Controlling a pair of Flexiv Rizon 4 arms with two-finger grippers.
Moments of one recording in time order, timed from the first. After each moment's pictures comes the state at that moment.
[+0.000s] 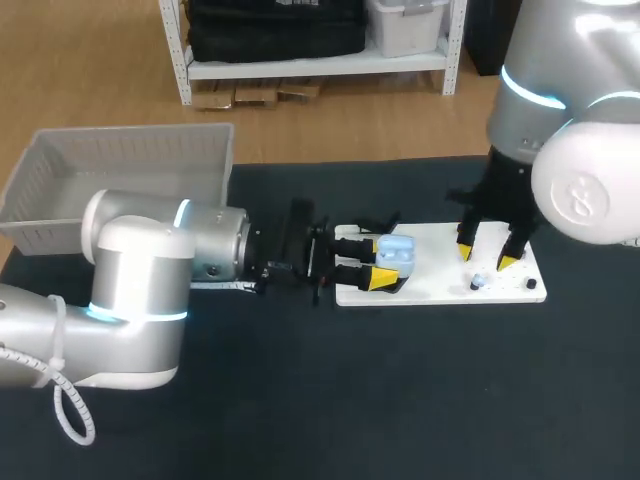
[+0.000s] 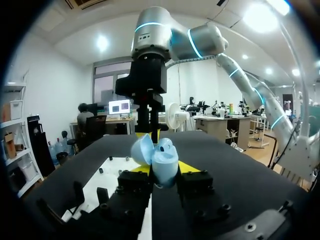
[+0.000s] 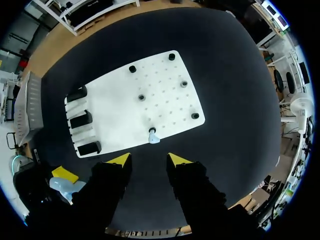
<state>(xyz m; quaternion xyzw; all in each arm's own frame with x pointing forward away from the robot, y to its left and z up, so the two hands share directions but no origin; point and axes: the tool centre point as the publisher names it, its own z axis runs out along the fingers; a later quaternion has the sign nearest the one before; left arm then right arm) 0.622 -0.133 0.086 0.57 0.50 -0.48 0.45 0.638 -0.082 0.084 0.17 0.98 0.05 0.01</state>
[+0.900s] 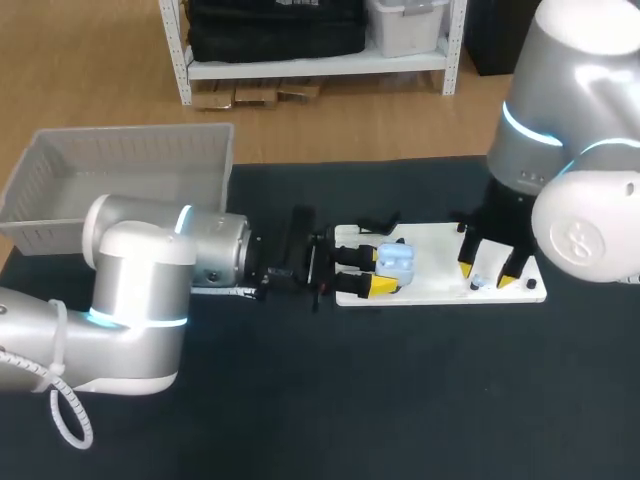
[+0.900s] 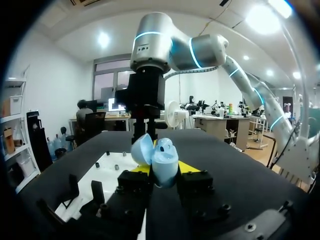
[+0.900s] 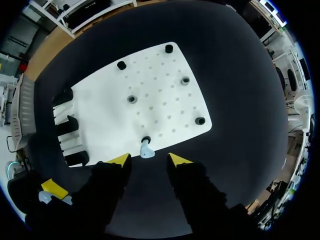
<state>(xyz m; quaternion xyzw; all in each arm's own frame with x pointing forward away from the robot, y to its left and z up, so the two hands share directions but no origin) 0.616 -0.133 0.077 0.57 0.51 -0.48 0.44 0.641 -0.090 0.046 0.18 0.98 0.05 0.02</state>
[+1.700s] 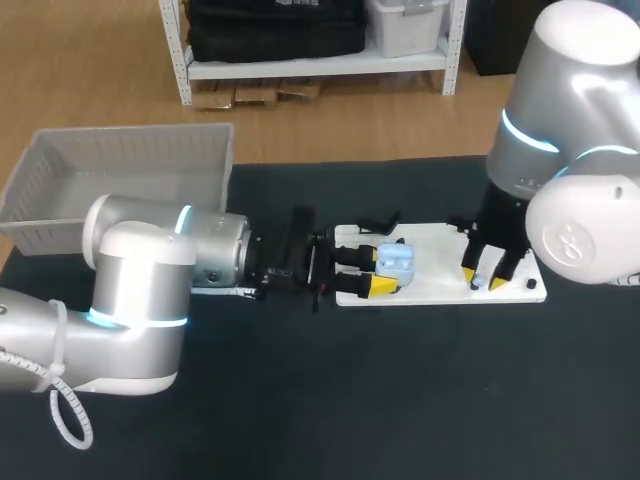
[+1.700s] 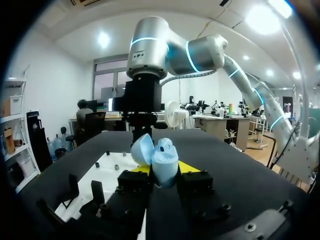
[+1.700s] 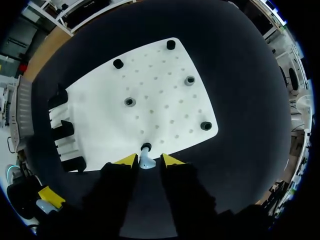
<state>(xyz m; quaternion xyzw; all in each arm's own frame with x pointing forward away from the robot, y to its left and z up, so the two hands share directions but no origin) 0.616 -0.132 0.077 0.57 0.51 -0.48 0.44 0.648 -0.090 0.031 0.18 0.98 0.06 0.02</state>
